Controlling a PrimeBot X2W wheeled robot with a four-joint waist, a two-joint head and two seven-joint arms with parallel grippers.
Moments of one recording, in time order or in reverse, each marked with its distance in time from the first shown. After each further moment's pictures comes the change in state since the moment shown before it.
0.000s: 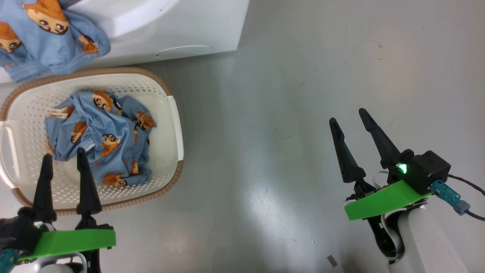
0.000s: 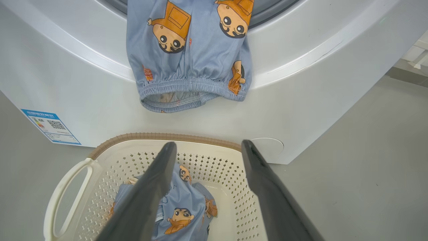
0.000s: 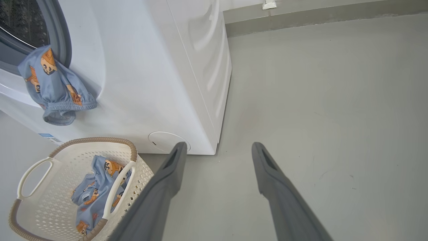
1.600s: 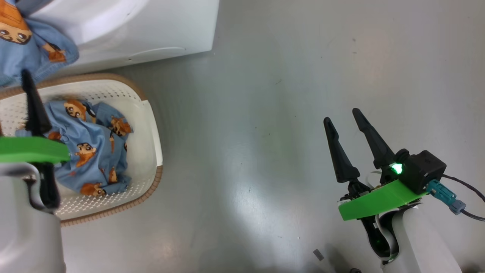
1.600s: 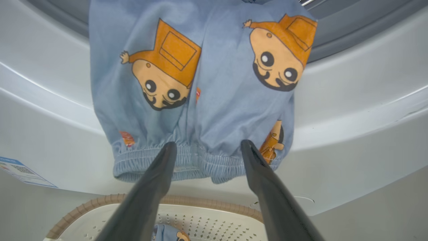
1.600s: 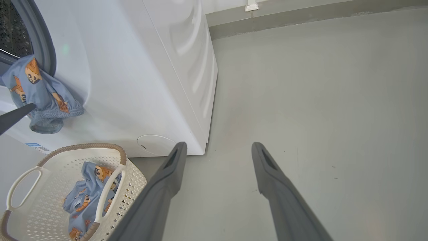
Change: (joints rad) left arm -0.486 0.092 0.097 0.472 0.011 -0.028 0.001; right arm -0.004 0.023 0.011 0.002 0.027 0.000 0.000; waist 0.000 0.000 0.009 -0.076
